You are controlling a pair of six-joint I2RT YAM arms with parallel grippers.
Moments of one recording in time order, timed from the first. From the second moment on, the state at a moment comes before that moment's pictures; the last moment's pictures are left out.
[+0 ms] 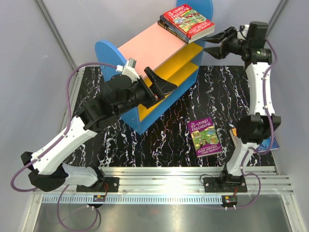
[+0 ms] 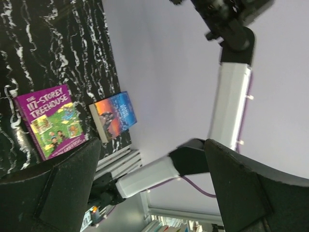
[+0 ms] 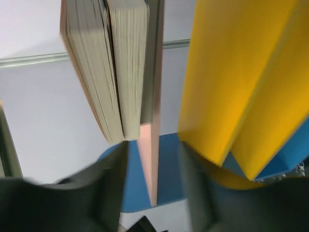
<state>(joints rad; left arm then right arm) -0.92 1.27 1.61 -0.53 -0.10 -1.15 -0.06 1.97 2.31 -0.66 -0.83 1.27</state>
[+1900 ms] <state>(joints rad) -1.16 2.01 1.47 -0.47 0.10 -0.84 -0.20 1.54 0.93 -0.79 -0.25 0.60</state>
